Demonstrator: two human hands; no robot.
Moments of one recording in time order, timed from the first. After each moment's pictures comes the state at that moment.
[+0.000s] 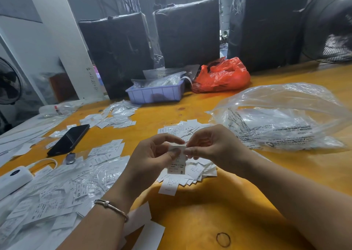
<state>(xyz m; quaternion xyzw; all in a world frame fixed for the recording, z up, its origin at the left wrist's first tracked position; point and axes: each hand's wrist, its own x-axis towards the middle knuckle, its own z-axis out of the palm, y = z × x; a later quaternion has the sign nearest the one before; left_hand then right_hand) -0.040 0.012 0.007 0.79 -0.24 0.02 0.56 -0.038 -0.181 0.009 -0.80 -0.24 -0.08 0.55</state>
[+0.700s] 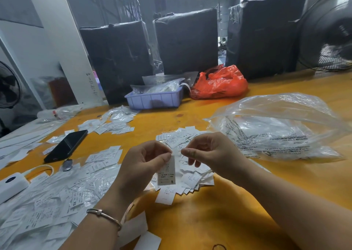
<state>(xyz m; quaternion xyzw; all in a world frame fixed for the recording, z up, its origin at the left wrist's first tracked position) -0.033 0.019 0.006 0.82 -0.18 0.09 0.54 -0.034 -0.182 0.008 -0.79 -0.21 -0.09 0.56</state>
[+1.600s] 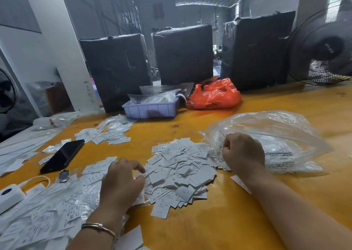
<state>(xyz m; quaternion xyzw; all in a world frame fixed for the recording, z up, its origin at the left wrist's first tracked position) -0.016 0.041 -0.009 0.95 0.00 0.20 0.22 -0.007 -0.237 0.007 -0.93 0.08 -0.29 0.20</state>
